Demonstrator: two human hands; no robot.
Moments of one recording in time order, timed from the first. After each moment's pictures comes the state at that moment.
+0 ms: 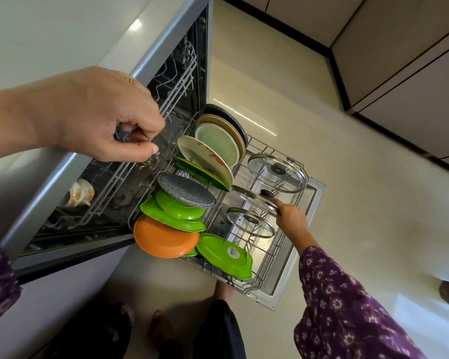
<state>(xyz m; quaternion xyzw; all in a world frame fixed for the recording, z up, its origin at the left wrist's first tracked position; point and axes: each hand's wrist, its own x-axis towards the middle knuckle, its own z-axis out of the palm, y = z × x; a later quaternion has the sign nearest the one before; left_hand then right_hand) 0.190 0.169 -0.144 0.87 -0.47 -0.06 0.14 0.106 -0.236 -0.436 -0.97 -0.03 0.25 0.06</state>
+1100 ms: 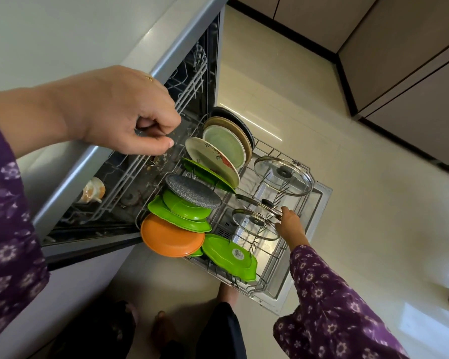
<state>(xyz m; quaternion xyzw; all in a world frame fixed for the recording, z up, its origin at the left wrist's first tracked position) 0.186 0.166 -0.140 0.88 -0.45 -0.05 0.11 0.096 -0.220 -0.453 -0.93 0.10 0.33 0.13</state>
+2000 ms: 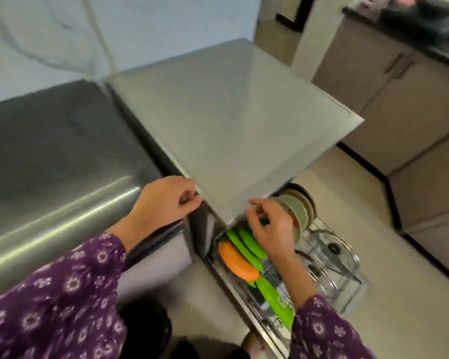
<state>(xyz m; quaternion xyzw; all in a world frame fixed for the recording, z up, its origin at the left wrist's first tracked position) -0.099 0.321 -0.086 0.98 0.04 0.11 0.18 -0.019 0.081 -0.116 -0.87 -0.25 -0.05 0.42</state>
